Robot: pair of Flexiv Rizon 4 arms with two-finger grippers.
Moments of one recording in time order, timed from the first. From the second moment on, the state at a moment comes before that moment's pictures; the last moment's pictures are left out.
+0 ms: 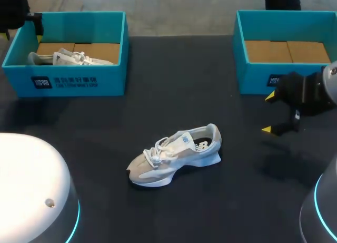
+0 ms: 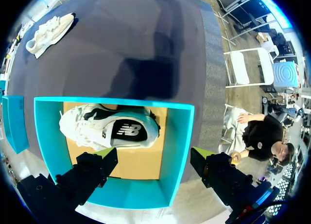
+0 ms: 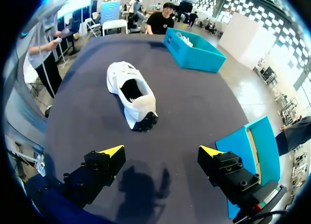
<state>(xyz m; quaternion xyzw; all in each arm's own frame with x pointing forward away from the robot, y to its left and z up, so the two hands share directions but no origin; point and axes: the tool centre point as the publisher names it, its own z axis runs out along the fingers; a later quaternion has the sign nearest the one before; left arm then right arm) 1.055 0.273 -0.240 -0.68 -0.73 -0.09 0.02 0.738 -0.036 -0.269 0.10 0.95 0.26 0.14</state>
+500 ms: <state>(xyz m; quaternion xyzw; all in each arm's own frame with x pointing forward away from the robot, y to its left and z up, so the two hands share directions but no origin) 1.055 0.273 -0.240 -0.68 -0.73 -0.09 0.02 0.730 -0.041 -0.302 0.05 0.93 0.36 0.10</state>
